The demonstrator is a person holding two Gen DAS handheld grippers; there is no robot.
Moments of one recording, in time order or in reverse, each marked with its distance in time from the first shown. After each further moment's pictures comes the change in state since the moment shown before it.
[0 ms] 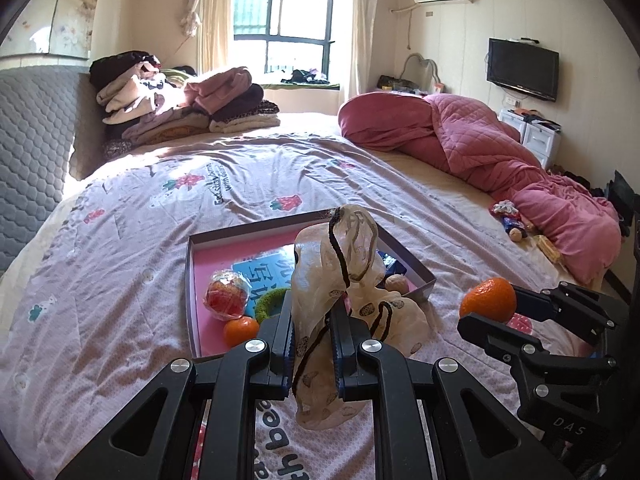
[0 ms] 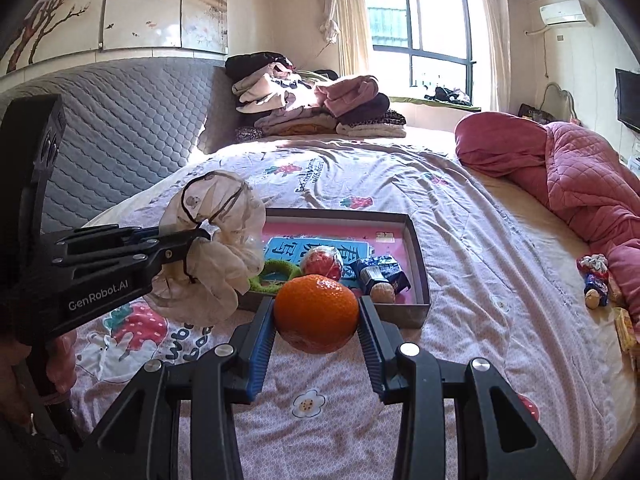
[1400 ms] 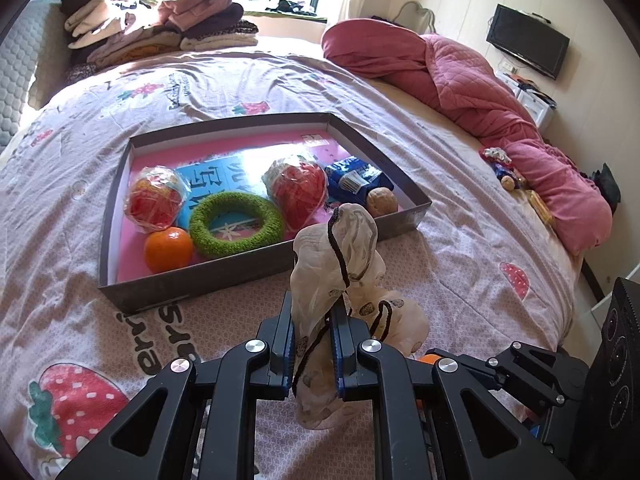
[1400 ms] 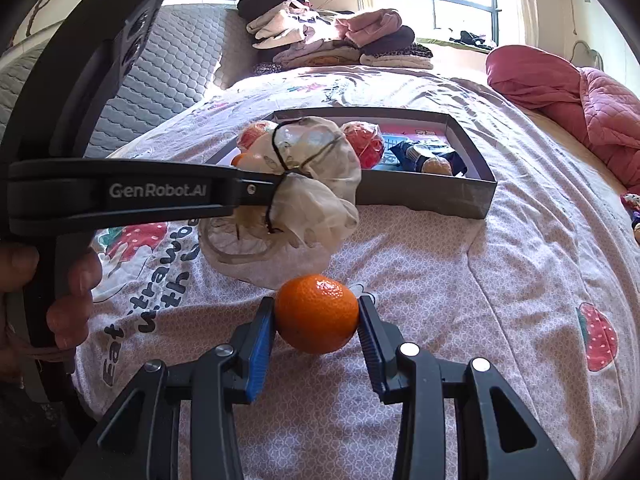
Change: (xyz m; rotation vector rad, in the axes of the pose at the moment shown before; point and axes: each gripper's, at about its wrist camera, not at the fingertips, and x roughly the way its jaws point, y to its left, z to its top) left arm 0.078 -0.009 -0.045 -0.078 0.264 -0.131; right arm 0.047 0.015 -0.080 0.010 0.222 0.100
